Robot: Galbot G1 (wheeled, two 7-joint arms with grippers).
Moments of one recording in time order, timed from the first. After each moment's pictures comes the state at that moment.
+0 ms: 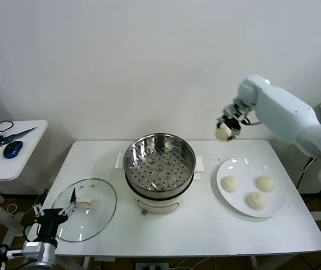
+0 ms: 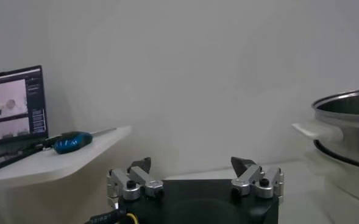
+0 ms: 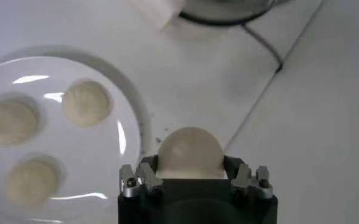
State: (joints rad) left arm 1.61 -1.43 -0.79 -1.98 -0.08 -0.04 0.02; right arm 0.51 1.19 -1.06 0.75 -0.17 0.46 -1.21
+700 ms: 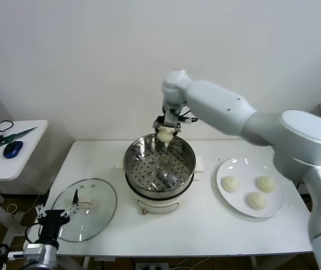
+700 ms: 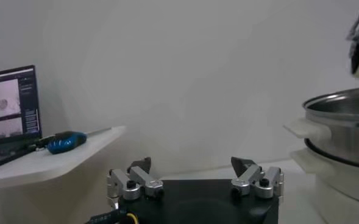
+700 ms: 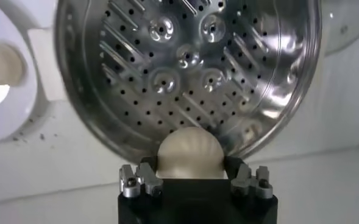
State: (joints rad) left arm 1.63 -1.41 -0.78 -1.99 -0.08 -0.05 0.01; right arm 0.44 1.45 -1.05 0.86 -0.54 0.72 -1.09
